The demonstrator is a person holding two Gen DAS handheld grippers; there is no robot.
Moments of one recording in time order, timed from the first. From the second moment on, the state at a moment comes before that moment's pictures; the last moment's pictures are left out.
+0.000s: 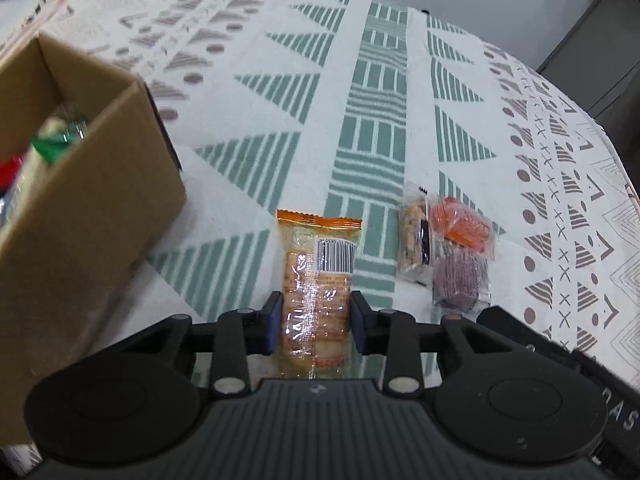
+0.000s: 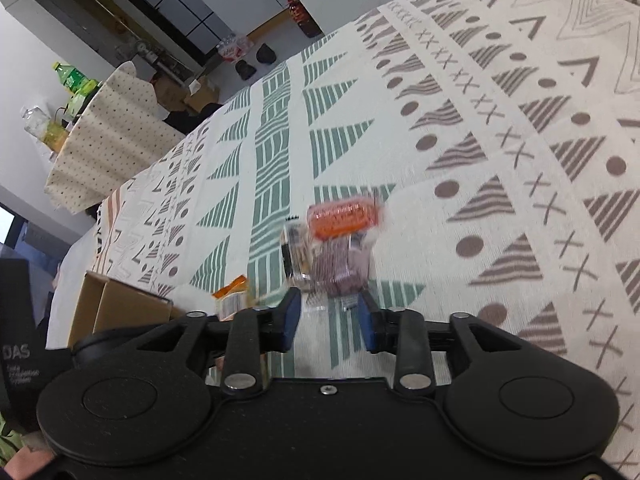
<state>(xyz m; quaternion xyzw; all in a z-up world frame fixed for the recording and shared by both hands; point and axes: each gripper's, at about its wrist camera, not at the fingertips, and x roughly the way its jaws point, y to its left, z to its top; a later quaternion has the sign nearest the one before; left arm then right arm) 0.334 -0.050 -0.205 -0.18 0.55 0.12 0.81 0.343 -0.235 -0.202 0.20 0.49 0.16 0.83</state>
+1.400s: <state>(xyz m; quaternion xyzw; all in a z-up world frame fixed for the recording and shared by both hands) 0.269 -0.014 -0.113 -0.18 0.49 0.08 0.85 0.290 -0.200 -0.142 0.14 0.47 0.11 0.86</state>
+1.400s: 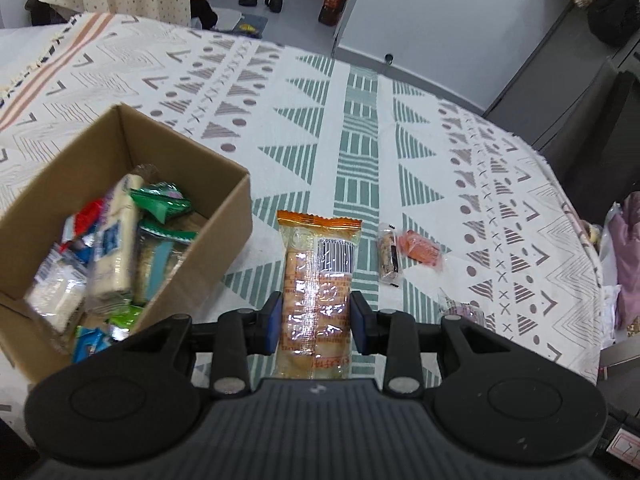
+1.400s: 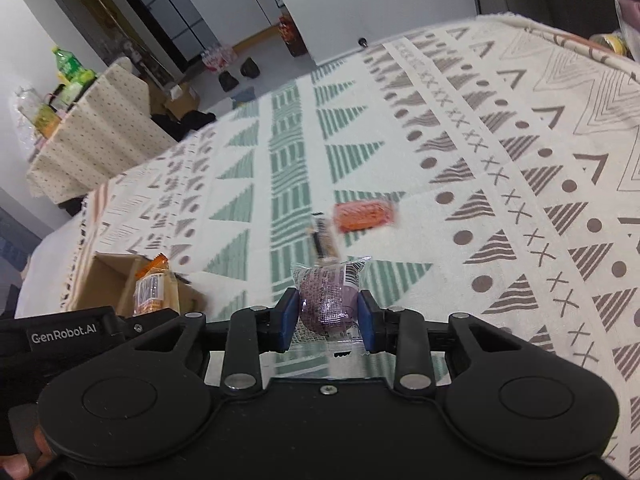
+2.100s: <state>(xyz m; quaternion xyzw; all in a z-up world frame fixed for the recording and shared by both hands) 0.221 0.040 -0.062 -0.20 0.44 0.09 0.87 0.255 -0.147 -0.088 0.13 0.42 0.17 0.88</state>
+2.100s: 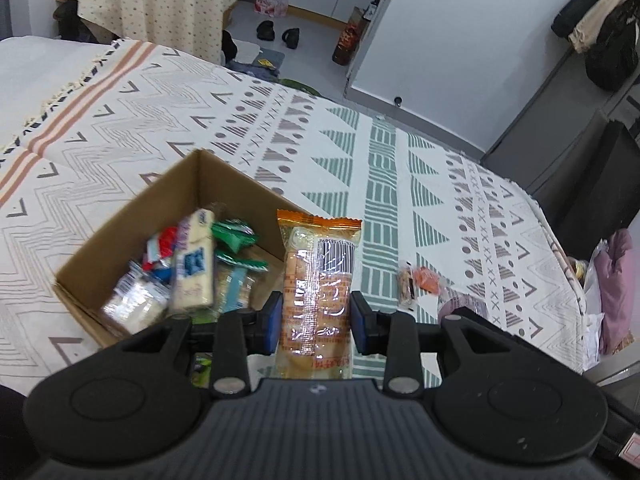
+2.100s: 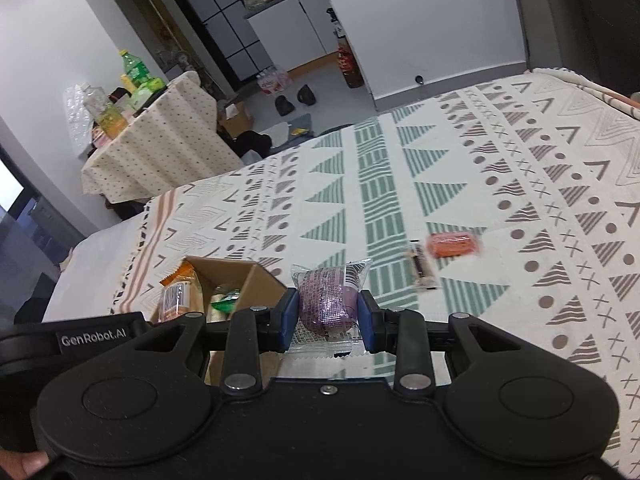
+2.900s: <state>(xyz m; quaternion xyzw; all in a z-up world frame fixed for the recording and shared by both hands) 0.198 0.142 -0.071 -0.23 0.45 0.13 0.85 0.244 -0.089 -0.129 0.13 0.48 0.20 0.84</state>
